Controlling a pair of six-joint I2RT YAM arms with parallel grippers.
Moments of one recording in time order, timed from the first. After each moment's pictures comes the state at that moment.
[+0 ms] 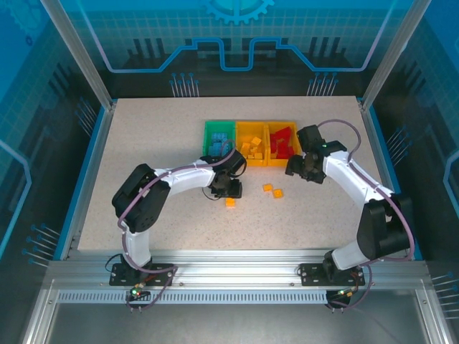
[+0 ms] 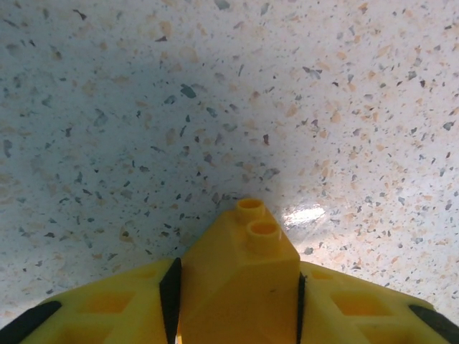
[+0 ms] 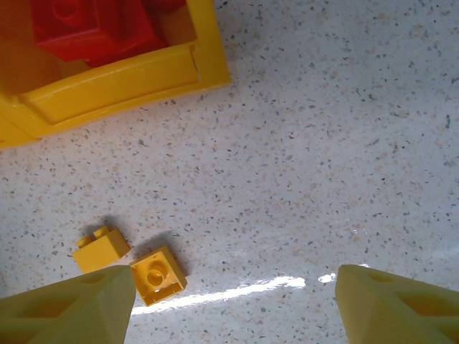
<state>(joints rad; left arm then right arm) -0.70 1.90 1.25 -0.64 0.05 -0.66 0.25 1.49 1.11 -0.87 0.08 0.56</state>
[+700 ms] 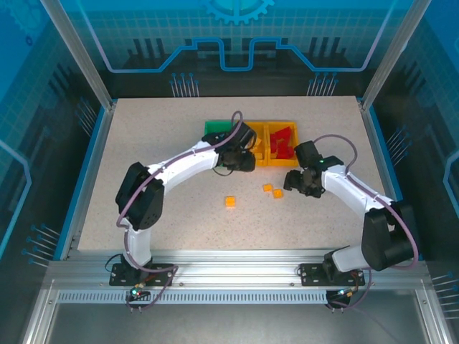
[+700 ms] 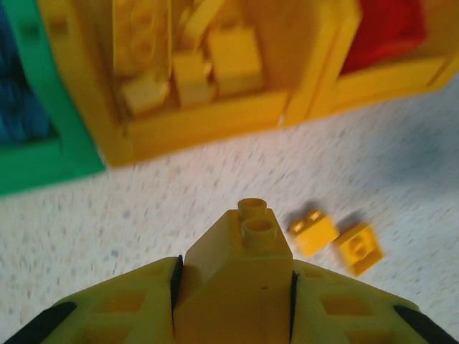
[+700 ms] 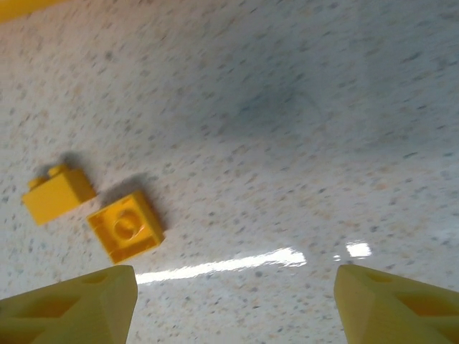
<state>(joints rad) -0.68 1.96 1.65 -0.73 0.02 -0.56 0.32 1.42 0.92 -0.79 0.05 0.58</state>
